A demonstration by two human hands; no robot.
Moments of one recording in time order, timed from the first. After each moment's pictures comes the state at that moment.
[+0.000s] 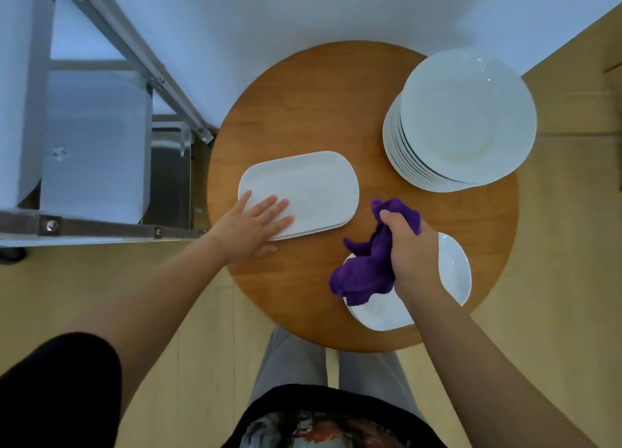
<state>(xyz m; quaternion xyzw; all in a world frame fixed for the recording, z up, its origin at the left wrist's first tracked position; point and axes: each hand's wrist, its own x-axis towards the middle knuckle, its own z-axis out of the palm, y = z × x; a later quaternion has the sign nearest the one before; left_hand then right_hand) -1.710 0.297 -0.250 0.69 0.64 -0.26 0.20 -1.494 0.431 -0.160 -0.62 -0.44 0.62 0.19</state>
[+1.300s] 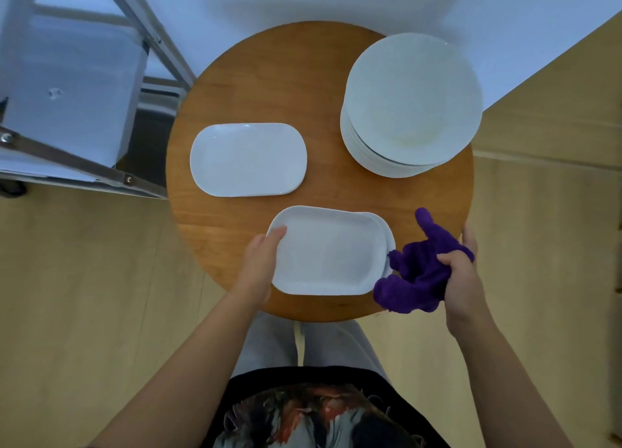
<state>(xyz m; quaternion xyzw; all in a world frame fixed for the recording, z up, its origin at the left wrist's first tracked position) -1.487 0.343 -0.186 -0.18 0.73 0.48 0.45 -1.315 0.512 -0.150 -0.59 -0.50 0.63 0.12</state>
